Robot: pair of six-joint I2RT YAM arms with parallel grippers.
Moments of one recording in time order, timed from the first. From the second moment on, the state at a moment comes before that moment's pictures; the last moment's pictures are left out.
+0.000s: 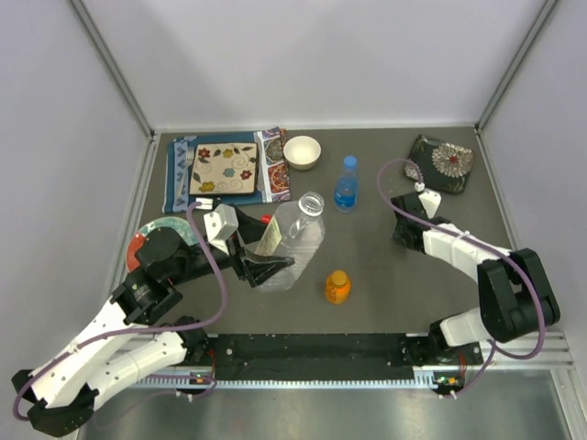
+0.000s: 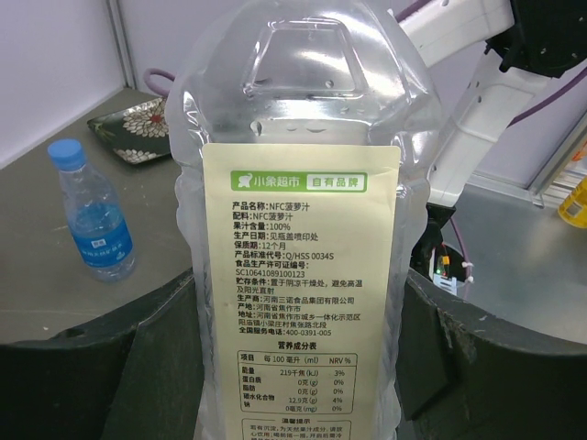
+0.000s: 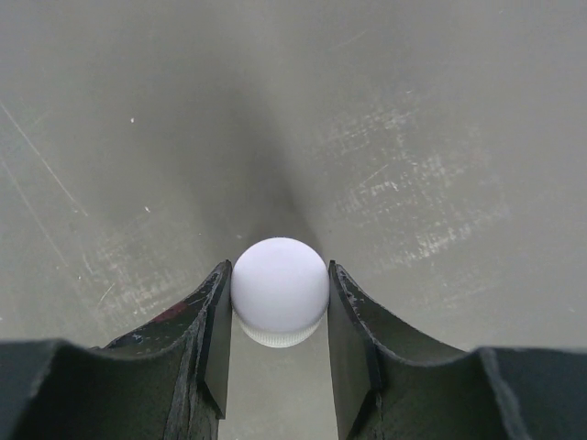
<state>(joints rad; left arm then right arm) -0.82 0.63 0.86 -0.14 0.44 -0.16 0.32 1.39 0.71 -0.34 0.44 0.66</state>
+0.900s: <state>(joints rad) -0.82 0.66 0.84 -0.14 0.42 -0.15 0.32 1.45 0.76 -0.34 0.34 0.65</state>
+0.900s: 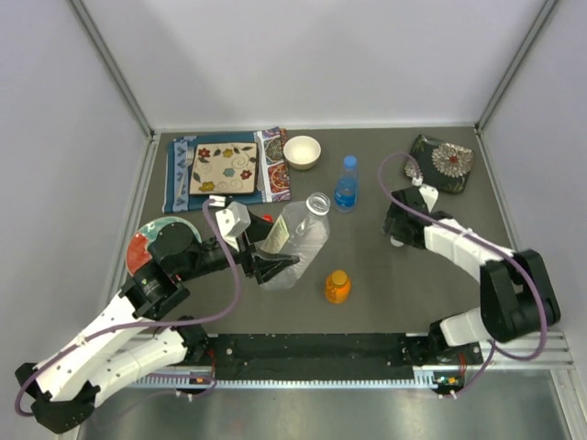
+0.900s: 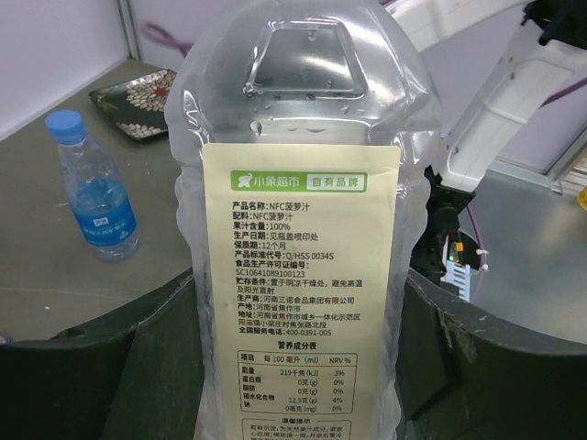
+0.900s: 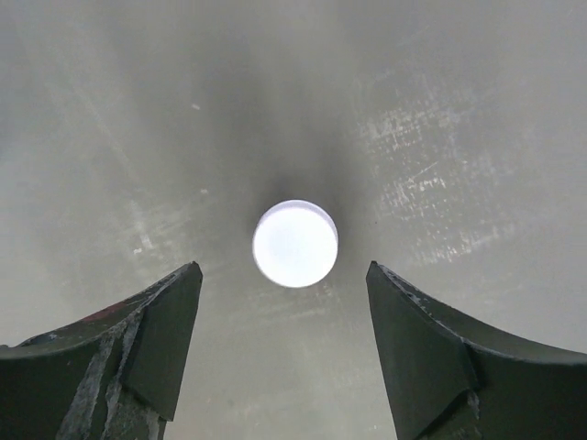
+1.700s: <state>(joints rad) -0.82 0.93 0.91 -0.09 0.48 -0.14 0.39 0.80 1.14 -0.30 -0.48 0.62</state>
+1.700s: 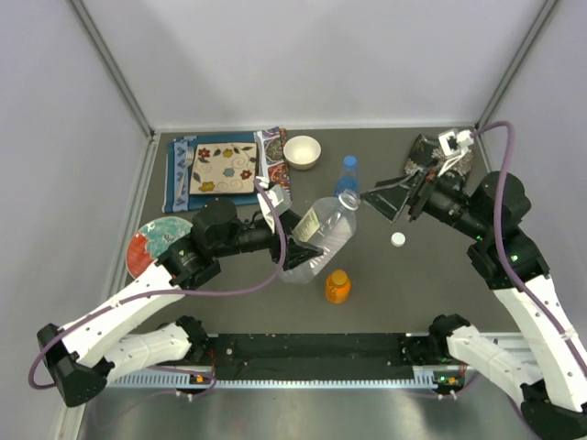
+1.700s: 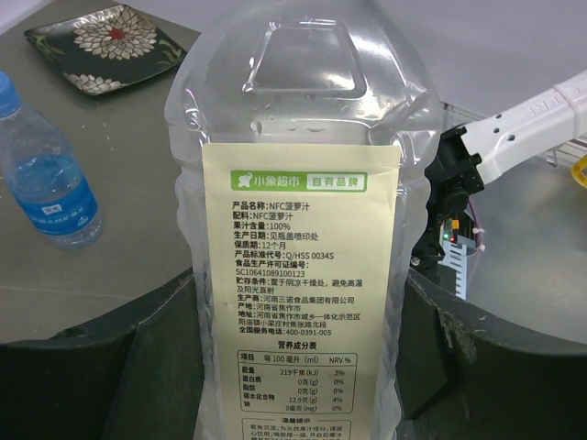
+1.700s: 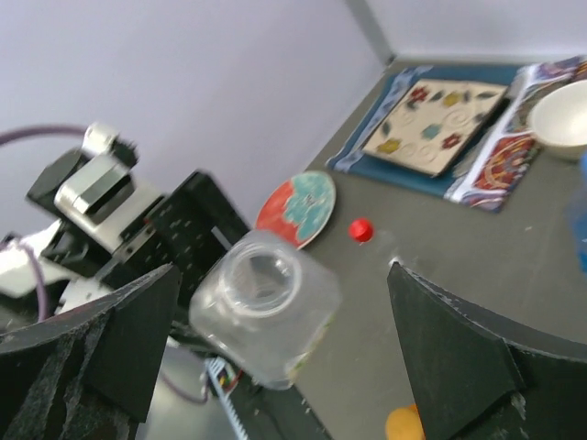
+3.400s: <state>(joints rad) -0.87 0.73 1.00 -0.24 0.27 -0.06 0.59 0.98 1.59 -0.66 0.25 0.34</state>
